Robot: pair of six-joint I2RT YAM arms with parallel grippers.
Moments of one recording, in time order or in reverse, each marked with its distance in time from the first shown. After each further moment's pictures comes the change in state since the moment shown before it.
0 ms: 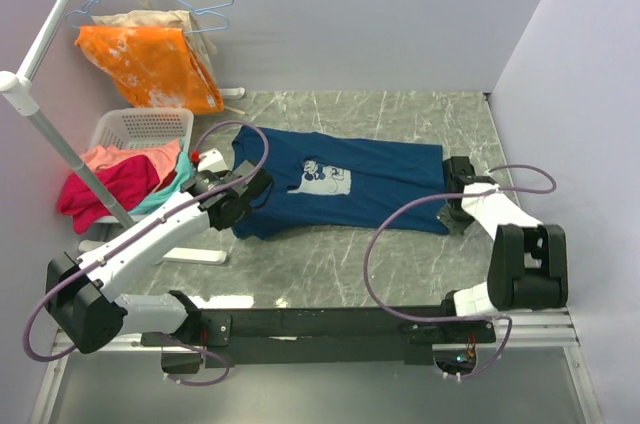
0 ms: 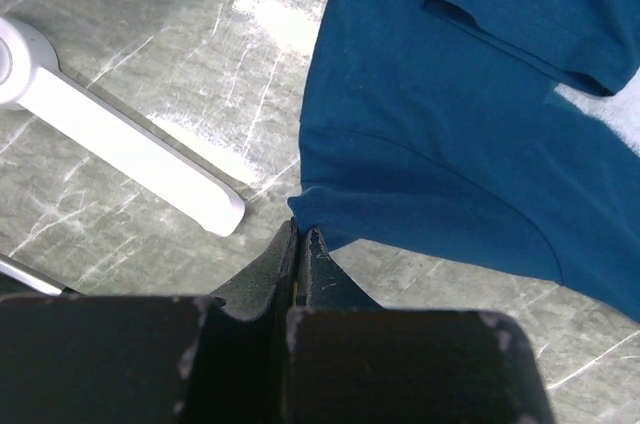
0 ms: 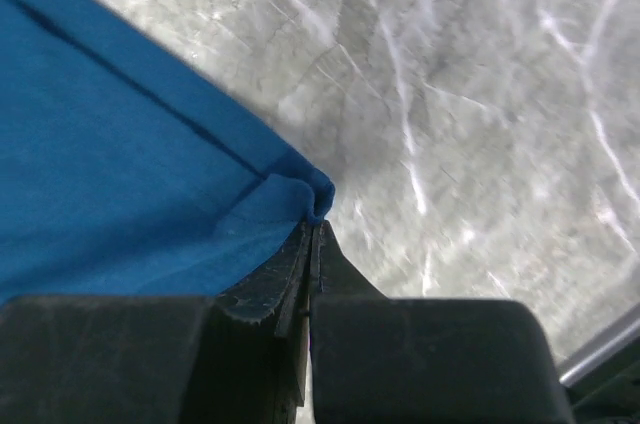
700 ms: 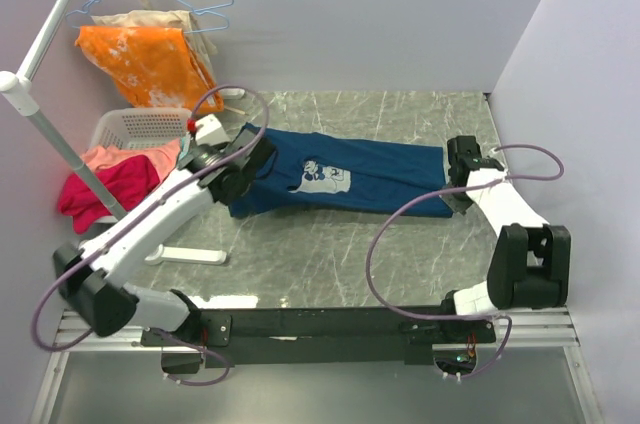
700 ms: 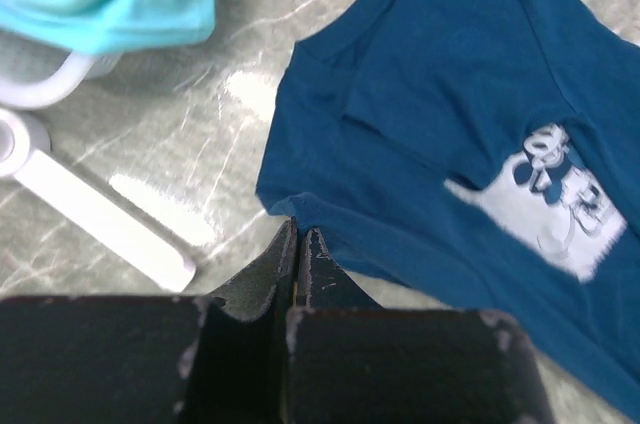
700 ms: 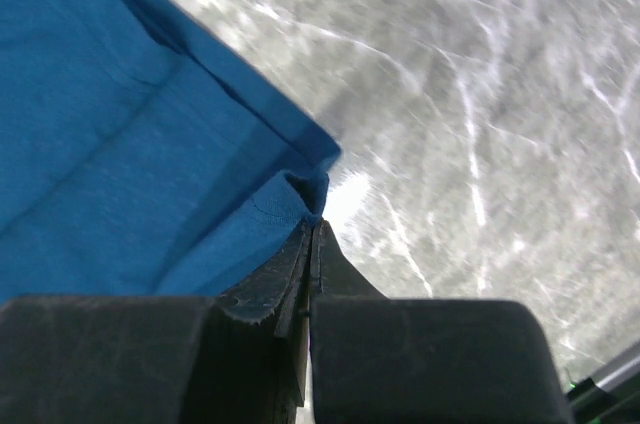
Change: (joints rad) left arm 0.024 0.079 0.254 -0.029 -0.119 0.017; right arm 0.000 -0.027 0.161 -0.065 -0.019 0.005
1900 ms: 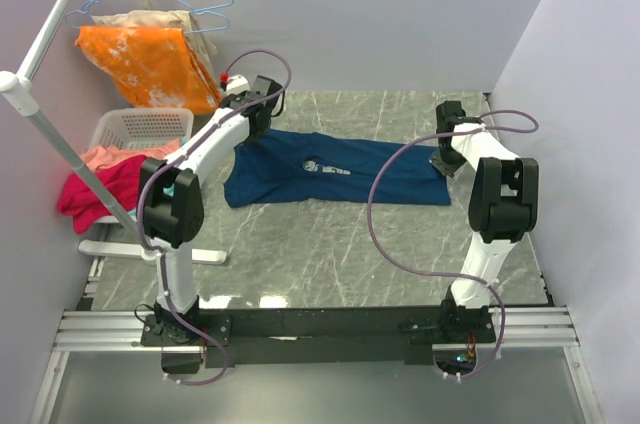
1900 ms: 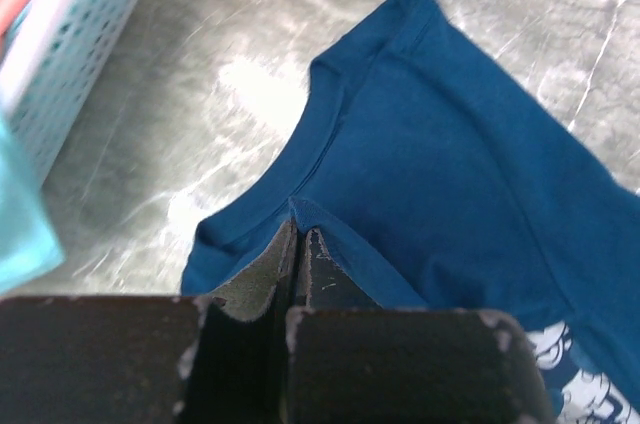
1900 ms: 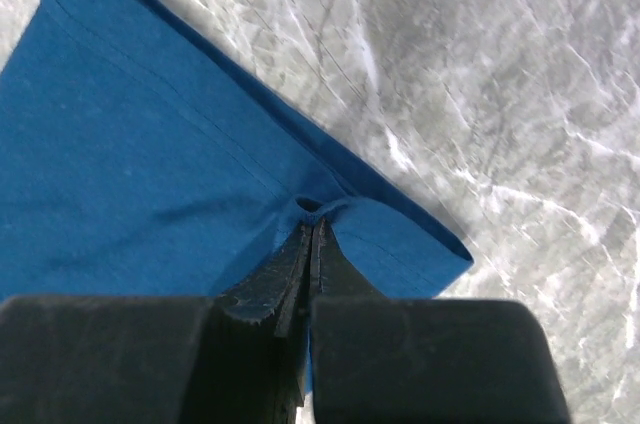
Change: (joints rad) left arm 0.272 0.631 0.397 0.316 0.075 0.379; right arm -0.001 0.498 0.464 -0.006 -0.010 -0.012
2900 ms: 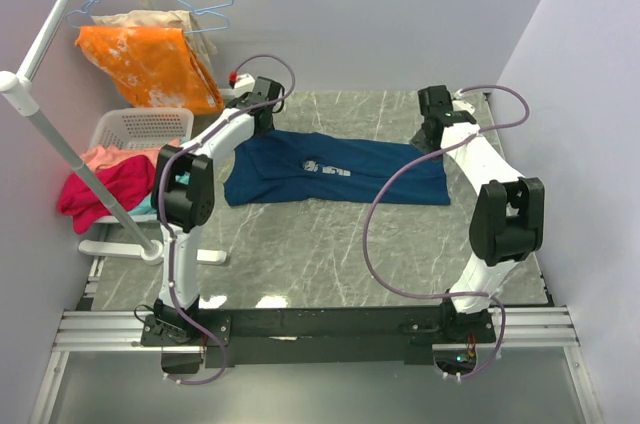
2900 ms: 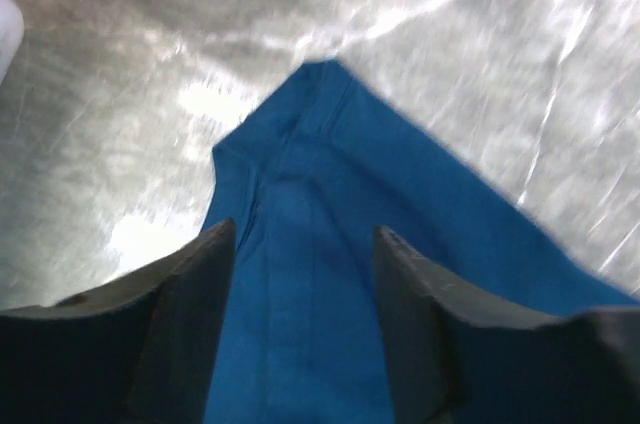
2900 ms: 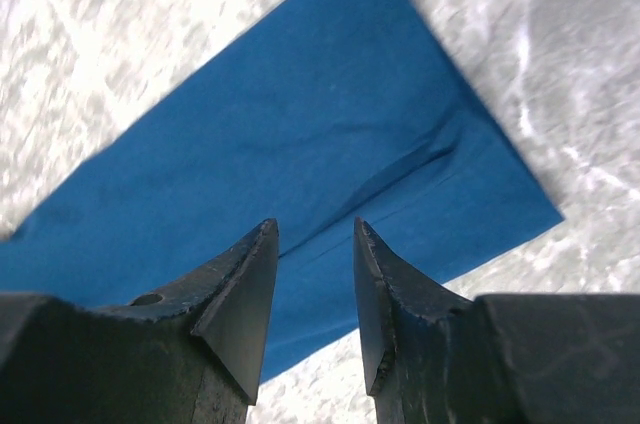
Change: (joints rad) left arm 0.048 0.201 0.078 0.266 0.072 0.130; right arm 0.147 -0.173 0.019 0.076 0.000 -0.056
